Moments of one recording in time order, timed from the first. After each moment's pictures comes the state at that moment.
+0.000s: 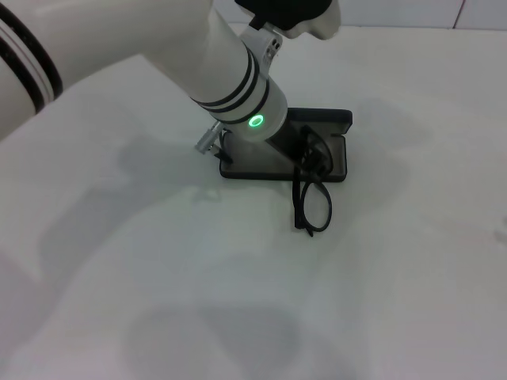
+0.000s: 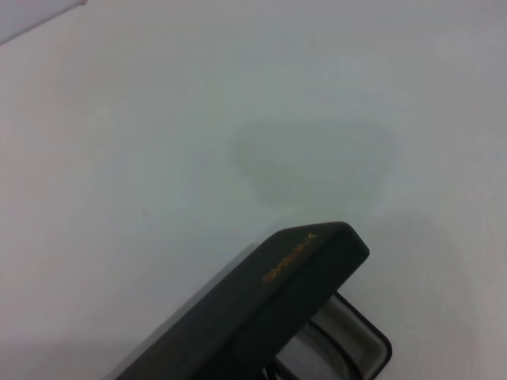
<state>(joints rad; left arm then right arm) -0.93 -2.10 1.75 0.97 2.43 1.12 -2.91 0.22 1.93 -0.39 -0.68 -1.92 -1.83 1.16</state>
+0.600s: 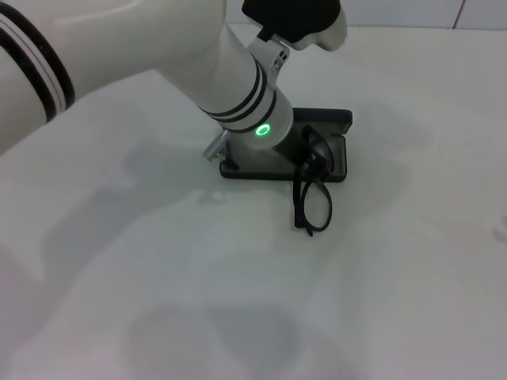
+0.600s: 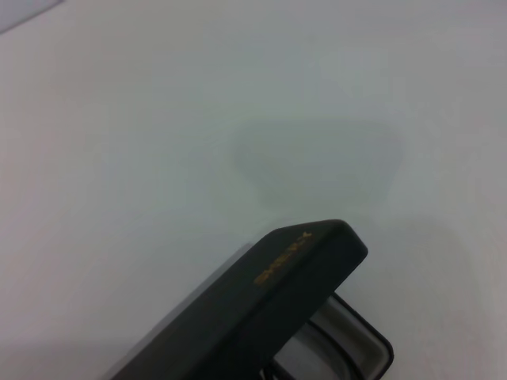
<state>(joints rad) -0.95 -2.11 1.81 0.91 2.41 1.05 -2.91 0.23 1.93 -0.39 -0.66 -1.92 -1.83 1.15</state>
